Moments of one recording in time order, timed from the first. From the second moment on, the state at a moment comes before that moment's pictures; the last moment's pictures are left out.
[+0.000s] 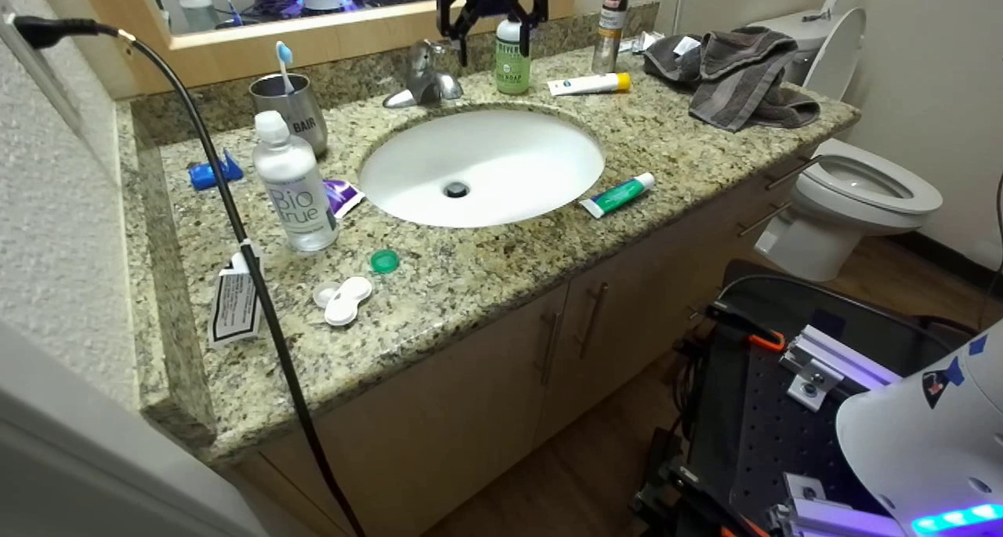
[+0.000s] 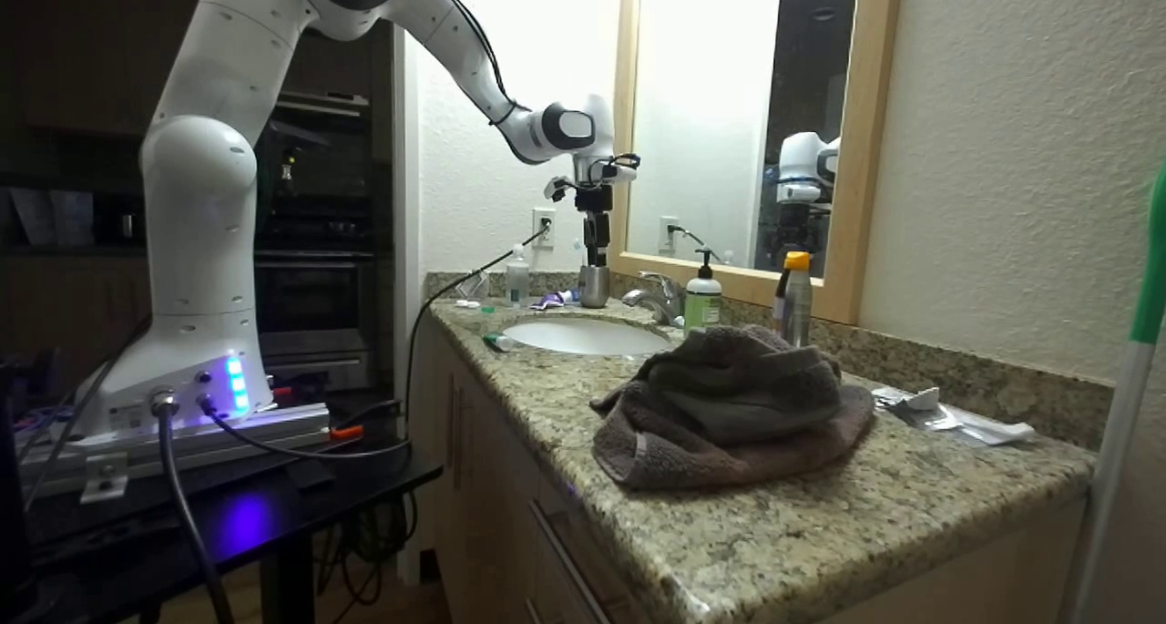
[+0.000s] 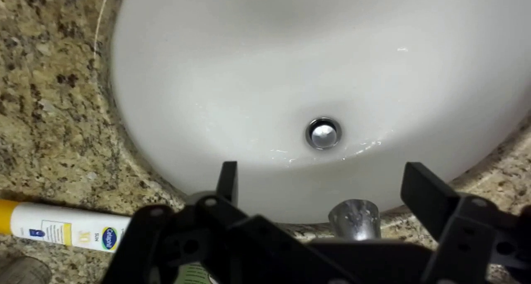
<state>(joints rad) -0.16 0.33 -0.18 -1.83 -0.05 2.22 0.42</state>
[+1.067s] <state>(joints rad) -0.21 0.52 -0.17 -1.57 0.09 2.07 0.06</state>
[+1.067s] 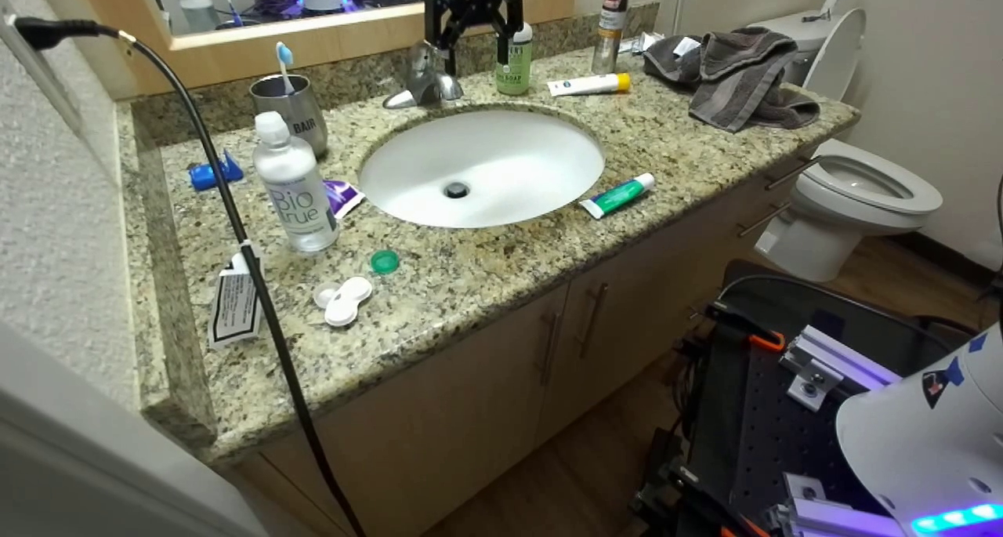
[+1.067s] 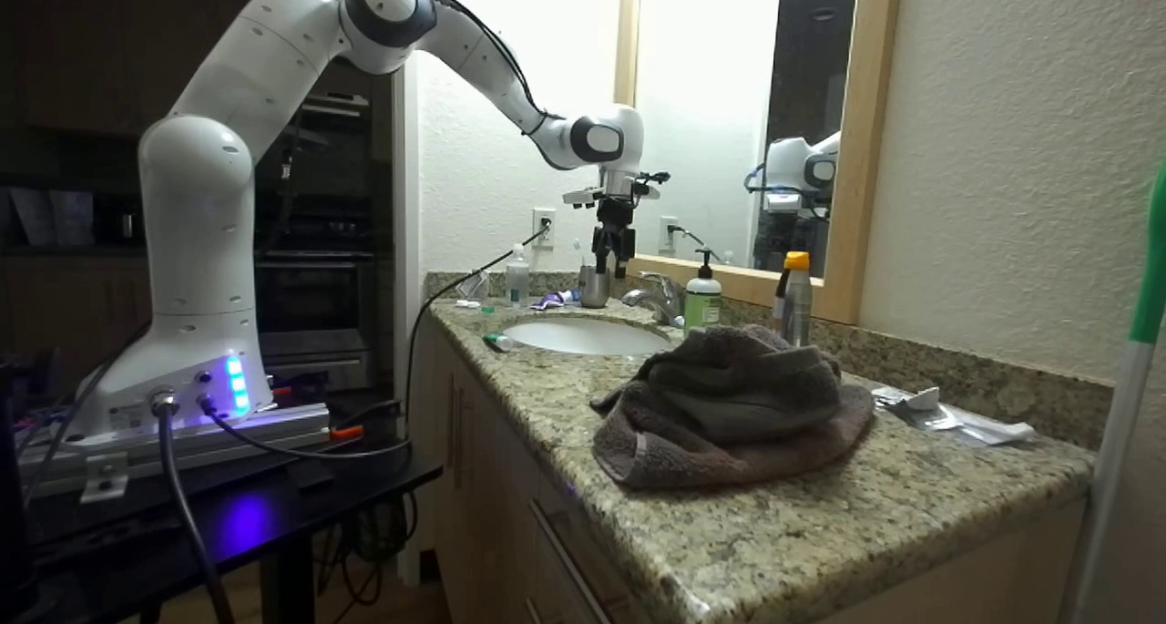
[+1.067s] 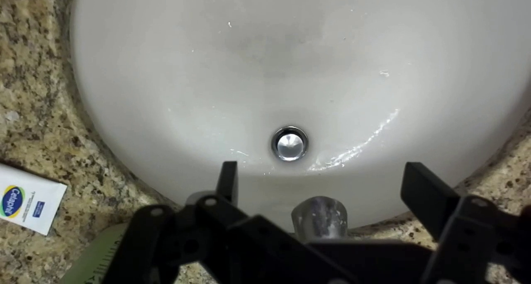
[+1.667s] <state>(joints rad) -0.21 0.66 -0.17 -1.39 0.11 2.16 0.29</state>
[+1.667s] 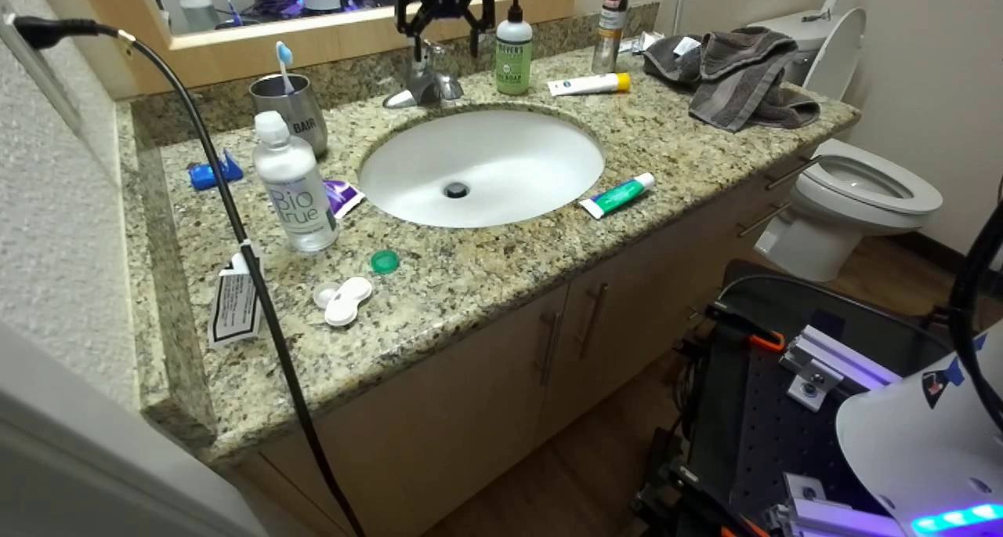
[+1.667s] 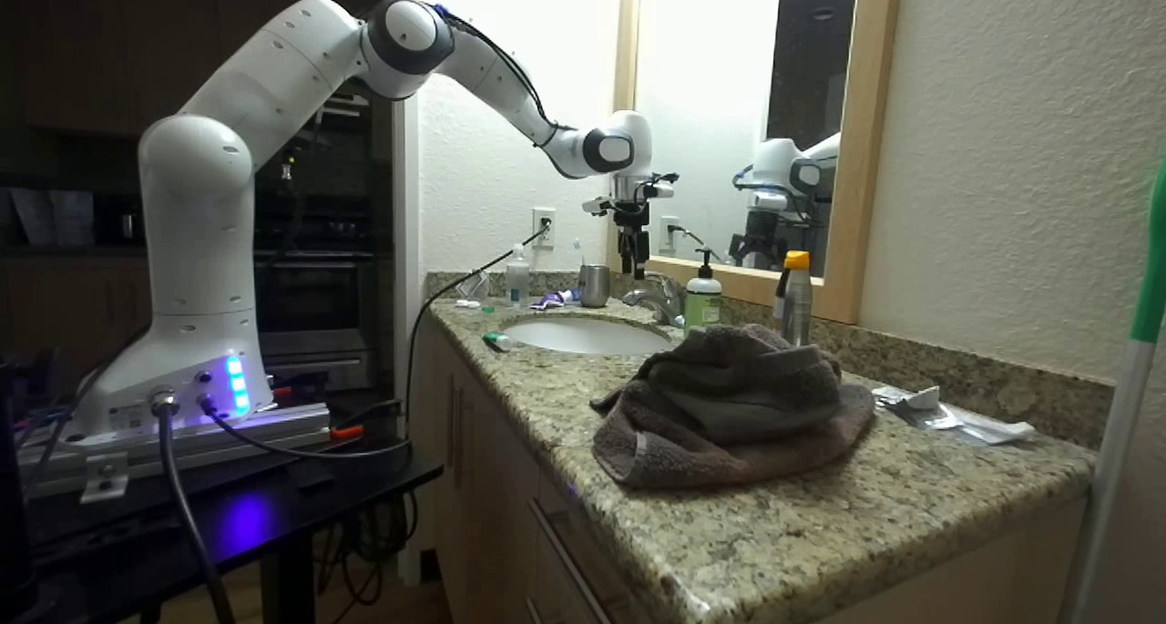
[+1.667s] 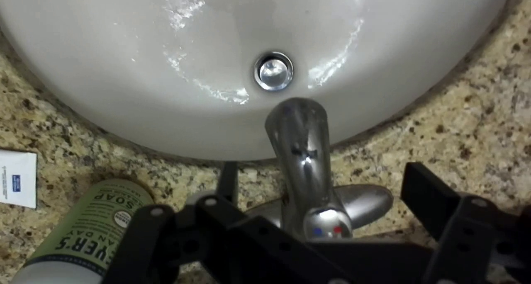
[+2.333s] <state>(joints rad) -0.23 0.77 -0.17 -1.24 0.11 2.05 0.32</state>
